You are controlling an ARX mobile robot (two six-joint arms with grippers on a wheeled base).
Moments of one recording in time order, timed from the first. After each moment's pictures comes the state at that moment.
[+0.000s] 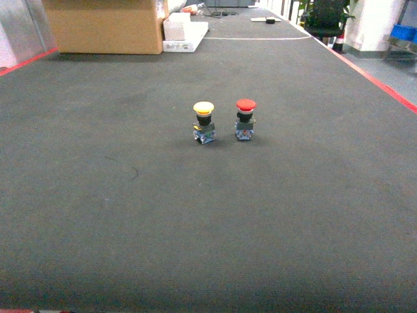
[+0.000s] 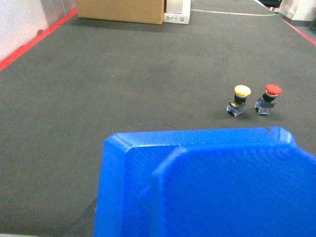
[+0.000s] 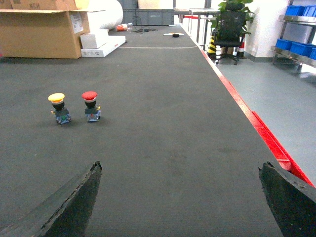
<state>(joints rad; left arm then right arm) -0.27 0.47 0.41 -0.15 -0.29 -0.10 0.00 0.01 0.01 -0.01 0.00 0.00</state>
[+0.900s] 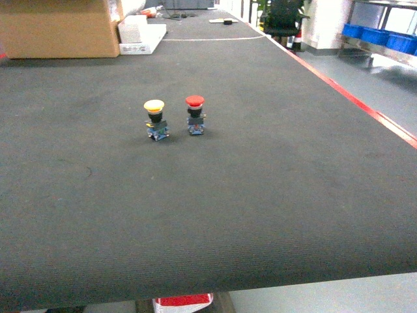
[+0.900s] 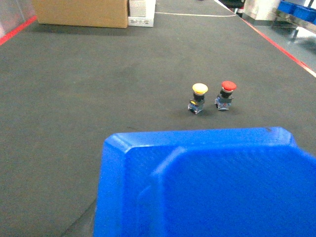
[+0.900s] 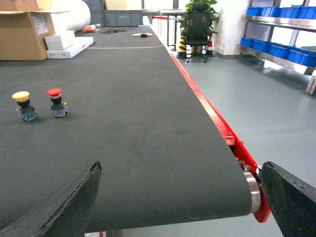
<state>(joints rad) -0.27 0.46 0.41 -0.15 -0.29 -0.10 0.00 0.01 0.01 -0.01 0.00 0.00</state>
